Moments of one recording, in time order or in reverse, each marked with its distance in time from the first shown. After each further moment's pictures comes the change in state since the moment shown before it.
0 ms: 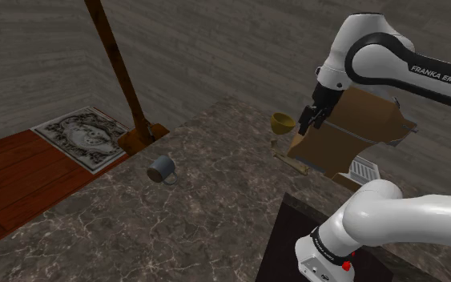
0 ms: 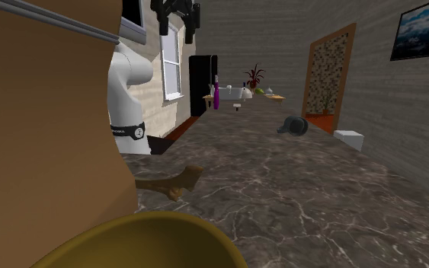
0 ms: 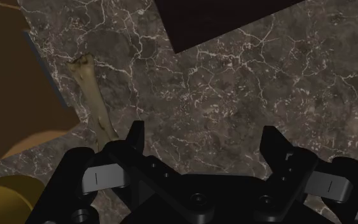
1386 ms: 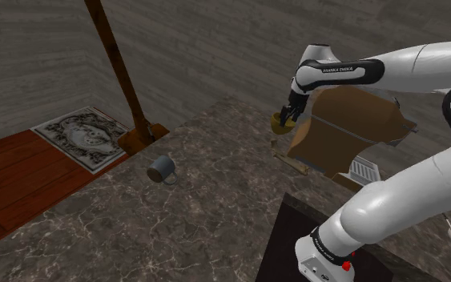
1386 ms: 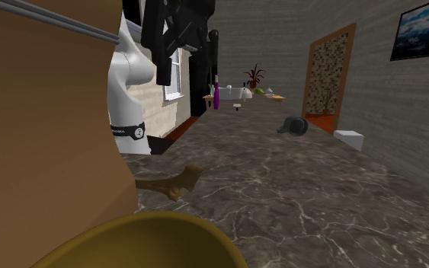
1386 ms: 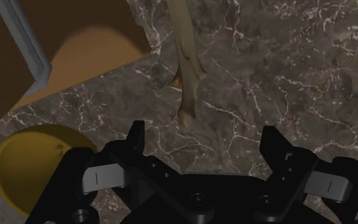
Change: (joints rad) arm -0.075 0.585 -0.260 0.174 -0.113 0.462 -0.269
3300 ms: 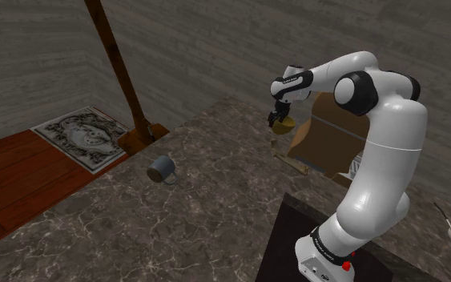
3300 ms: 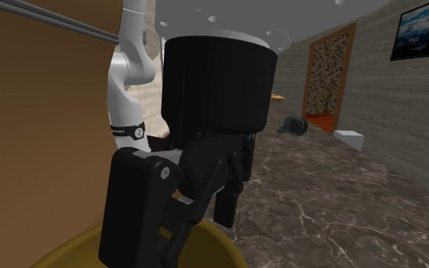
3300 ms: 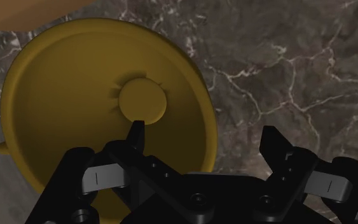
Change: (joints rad) arm -0.136 0.674 -0.060 0.470 0.209 0.225 -0.280
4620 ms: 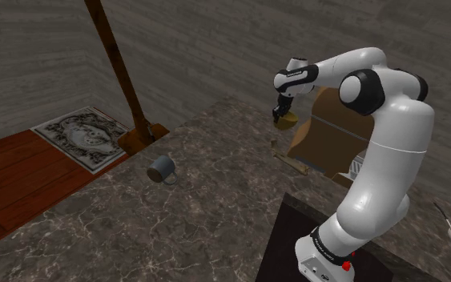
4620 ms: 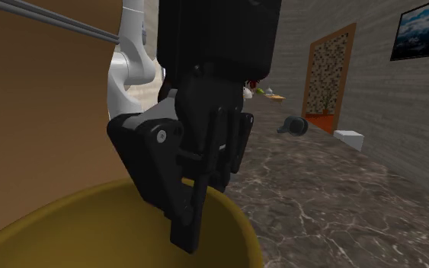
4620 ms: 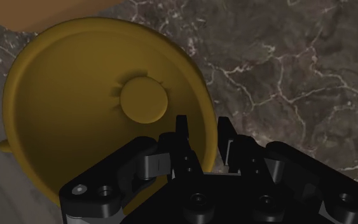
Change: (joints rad) arm 0.007 -0.045 -0.008 0.030 -0.014 -0.074 0.002
